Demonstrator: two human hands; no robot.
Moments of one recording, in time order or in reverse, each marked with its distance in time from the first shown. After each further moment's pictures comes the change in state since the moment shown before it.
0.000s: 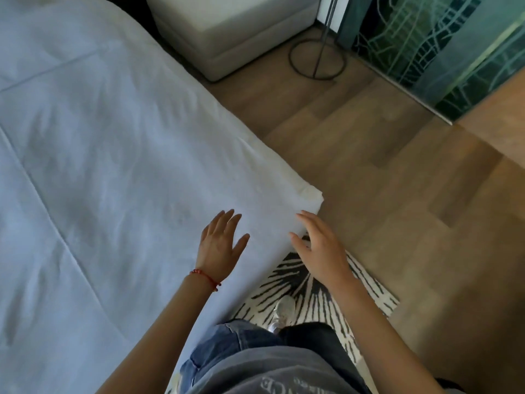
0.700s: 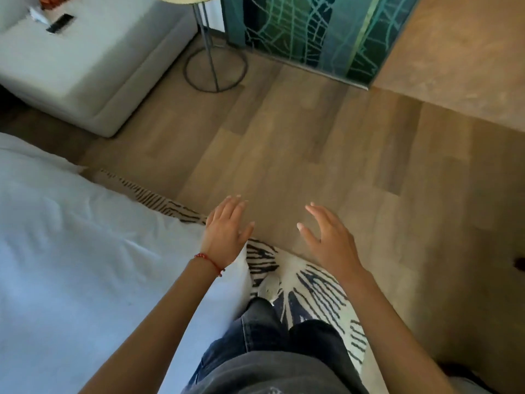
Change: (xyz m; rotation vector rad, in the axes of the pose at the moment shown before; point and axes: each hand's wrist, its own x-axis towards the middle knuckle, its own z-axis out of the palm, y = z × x) left_hand 0.300 0.240 0.091 0.134 -0.203 0.420; right_hand 0.147 0.221 -0.175 0.053 0.261 0.358
